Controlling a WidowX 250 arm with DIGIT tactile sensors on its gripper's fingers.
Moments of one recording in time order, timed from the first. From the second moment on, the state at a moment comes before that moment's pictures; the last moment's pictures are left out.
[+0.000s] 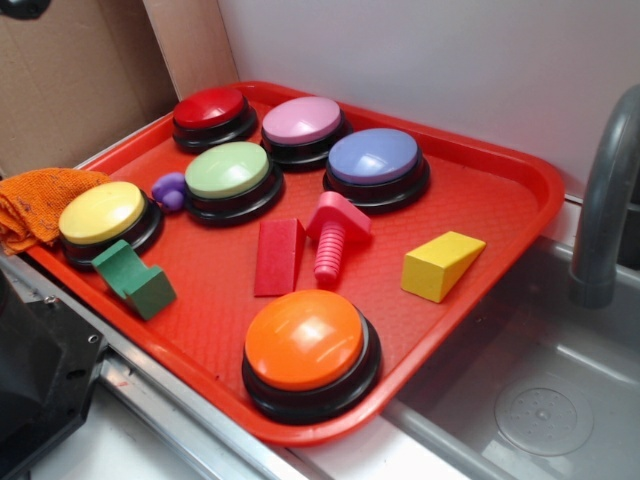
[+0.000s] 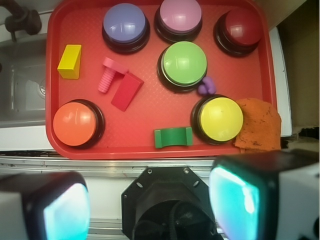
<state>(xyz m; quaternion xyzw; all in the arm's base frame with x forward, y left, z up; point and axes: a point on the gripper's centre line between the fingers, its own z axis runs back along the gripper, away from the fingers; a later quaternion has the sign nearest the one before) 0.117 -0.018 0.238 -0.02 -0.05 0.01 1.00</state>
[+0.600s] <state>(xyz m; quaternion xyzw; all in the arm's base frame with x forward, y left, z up) 0.125 -0.019 0.224 -0.01 -0.04 0.06 1.00</state>
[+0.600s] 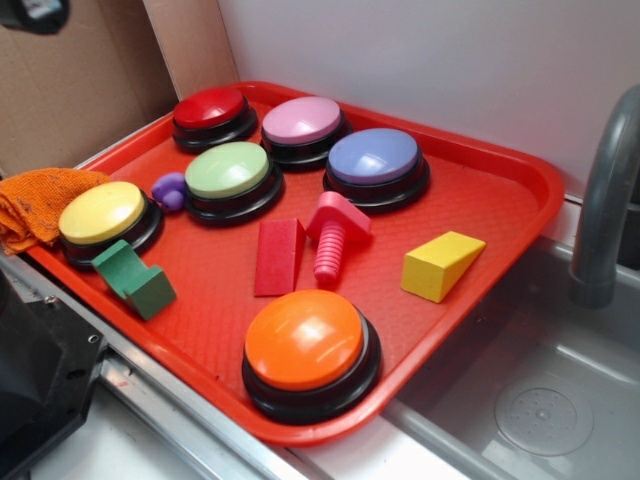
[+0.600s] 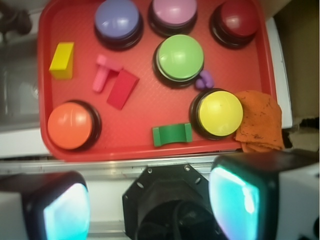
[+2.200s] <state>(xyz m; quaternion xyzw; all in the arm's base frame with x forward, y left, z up) 0.218 -0.036 0.033 0.05 -0.09 0.36 0.93</state>
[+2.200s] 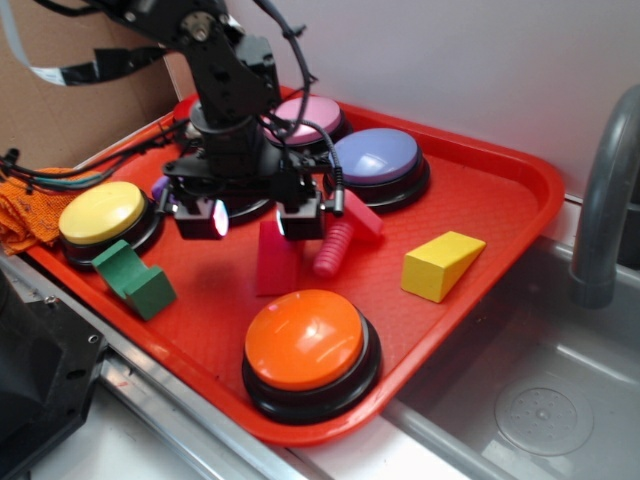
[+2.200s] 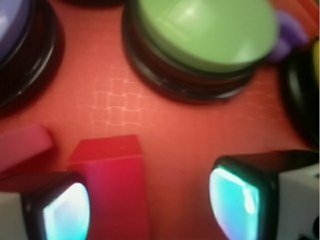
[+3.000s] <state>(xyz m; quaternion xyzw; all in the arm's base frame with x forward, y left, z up) 0.233 -0.033 0.013 0.01 -0.07 0.36 0.93</state>
